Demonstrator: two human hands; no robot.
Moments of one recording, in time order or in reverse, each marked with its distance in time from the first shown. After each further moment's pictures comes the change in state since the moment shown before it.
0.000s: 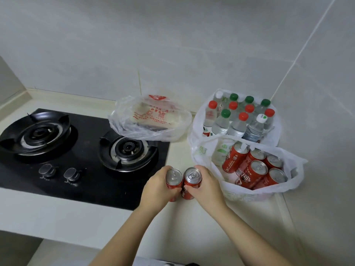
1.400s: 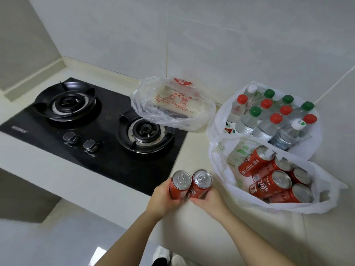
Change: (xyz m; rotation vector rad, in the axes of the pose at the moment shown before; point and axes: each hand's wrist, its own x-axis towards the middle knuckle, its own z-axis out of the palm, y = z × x) left_hand -0.010 -0.072 0.059 -0.191 0.044 -0.140; right_hand 0.008 0.084 0.036 0.202 -0.460 0.151
